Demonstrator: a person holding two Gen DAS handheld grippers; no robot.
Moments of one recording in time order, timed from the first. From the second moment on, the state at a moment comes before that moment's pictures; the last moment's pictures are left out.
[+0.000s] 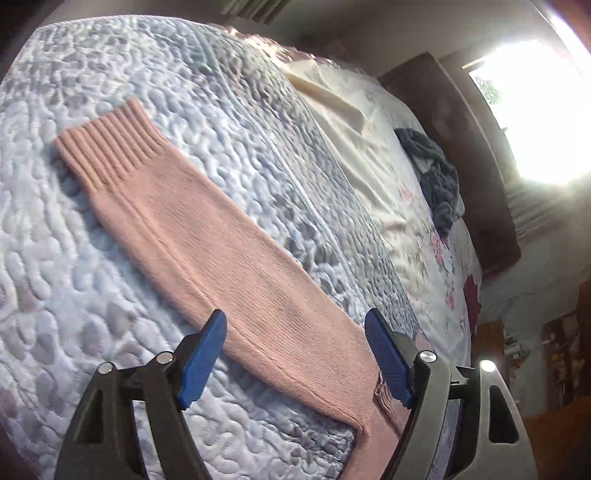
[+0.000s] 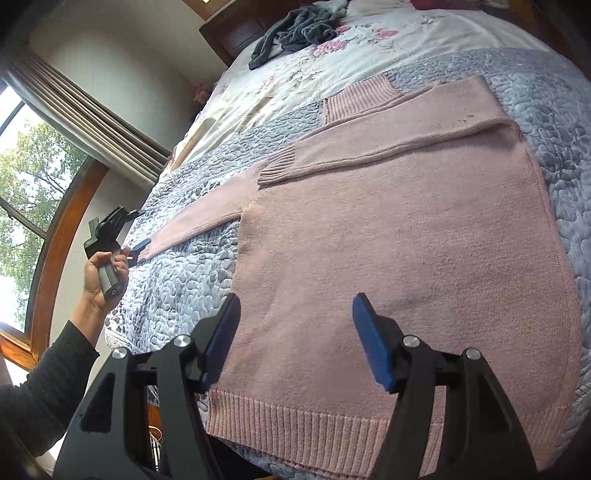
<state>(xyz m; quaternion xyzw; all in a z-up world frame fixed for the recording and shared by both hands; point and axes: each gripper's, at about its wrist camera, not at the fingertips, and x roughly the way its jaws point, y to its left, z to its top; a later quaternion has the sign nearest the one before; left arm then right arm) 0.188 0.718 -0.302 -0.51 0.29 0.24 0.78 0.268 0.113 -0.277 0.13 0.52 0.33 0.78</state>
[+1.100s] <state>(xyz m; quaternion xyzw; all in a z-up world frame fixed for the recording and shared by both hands) 0.201 0.767 -0.269 -0.46 0.24 0.24 0.82 0.275 0.174 -0.263 0.07 0.52 0.35 0.78</state>
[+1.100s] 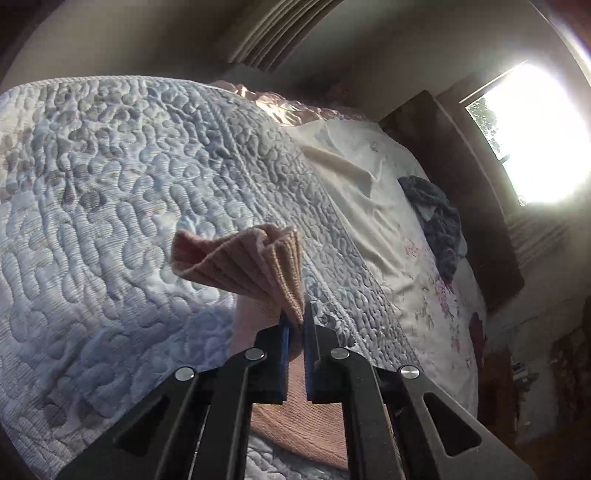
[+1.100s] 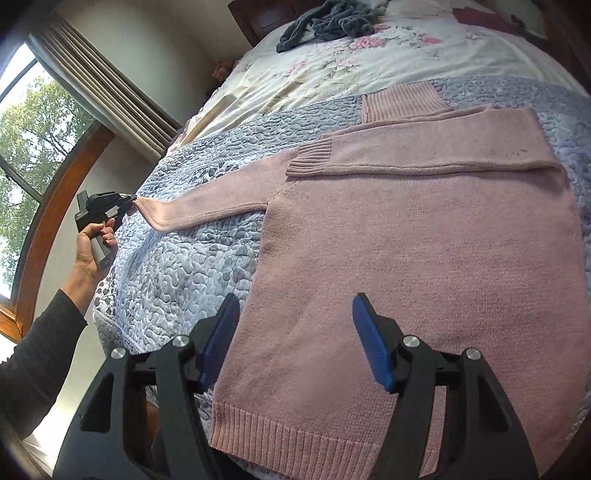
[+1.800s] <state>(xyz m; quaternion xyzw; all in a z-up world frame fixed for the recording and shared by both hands) 0.409 0.457 -0.297 -0.29 0.38 -0.04 0.88 0.365 0.150 -0.262 0.12 0.52 0.33 0.78</state>
